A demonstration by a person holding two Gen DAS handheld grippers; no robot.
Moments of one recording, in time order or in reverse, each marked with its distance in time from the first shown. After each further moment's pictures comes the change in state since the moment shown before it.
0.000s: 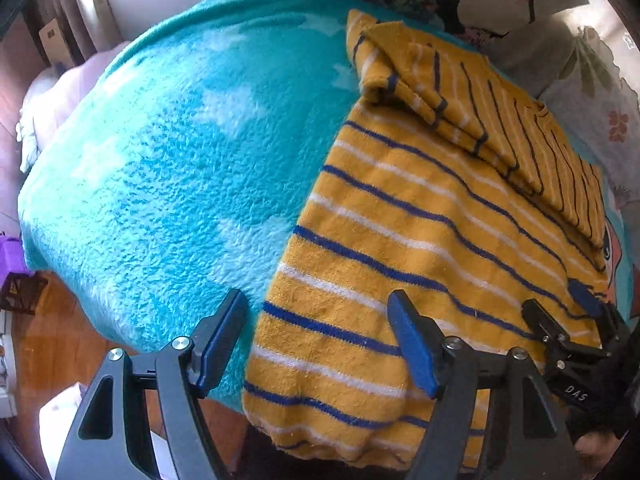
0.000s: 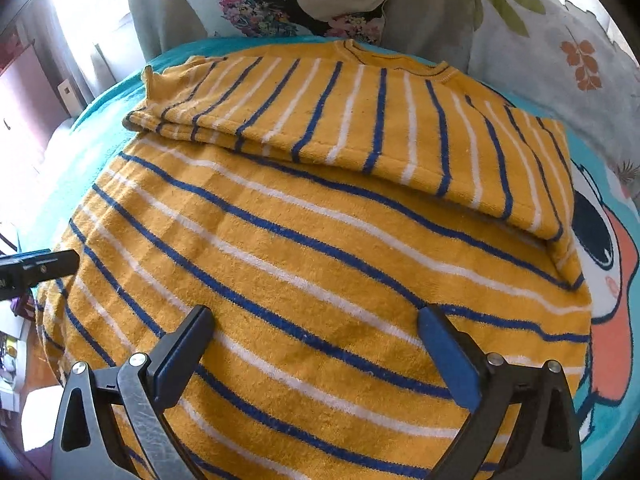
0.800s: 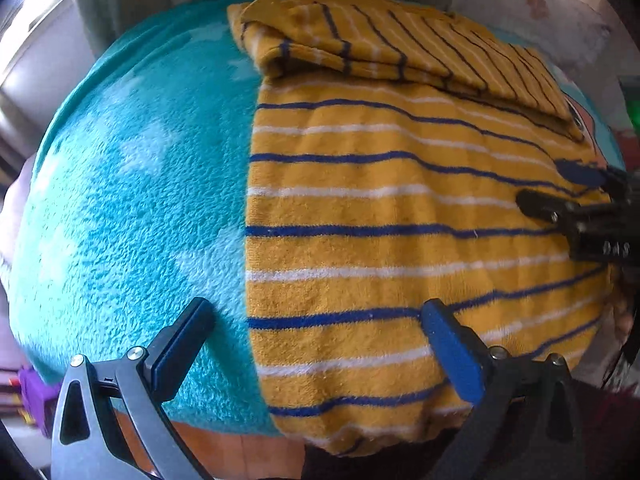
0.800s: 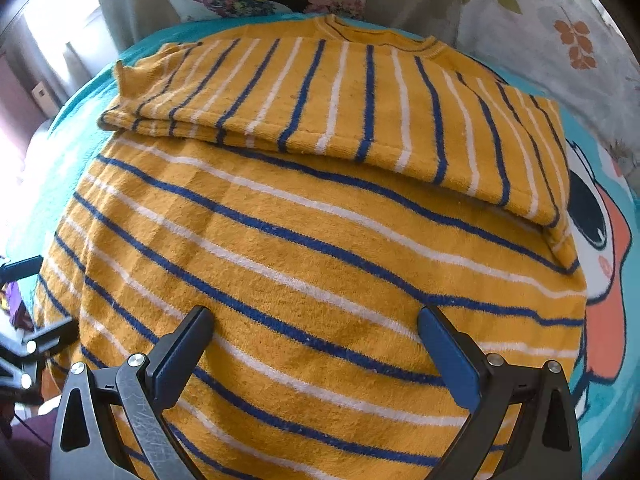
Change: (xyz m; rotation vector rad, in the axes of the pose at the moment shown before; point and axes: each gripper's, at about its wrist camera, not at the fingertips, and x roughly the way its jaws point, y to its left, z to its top) left arm 0.022 -0.012 0.010 0.448 0.029 -0.072; right arm 0.007 0.005 0.014 0.059 0.125 -0.059
